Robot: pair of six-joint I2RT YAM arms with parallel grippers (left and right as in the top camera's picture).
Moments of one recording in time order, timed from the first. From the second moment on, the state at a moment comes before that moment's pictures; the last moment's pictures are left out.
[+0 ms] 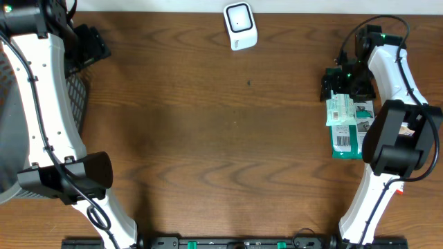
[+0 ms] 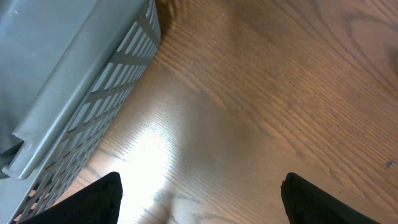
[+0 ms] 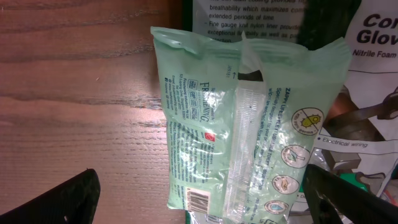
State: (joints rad) left arm 0.17 2.00 2.43 -1.70 -0.06 -0.37; right arm -0.14 2.24 1.87 -1.23 -0.06 -0.10
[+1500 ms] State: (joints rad) left arm 0.17 2.00 2.43 -1.70 -0.06 -0.37; right arm -0.03 1.95 1.87 -1.22 -0.07 -0.10
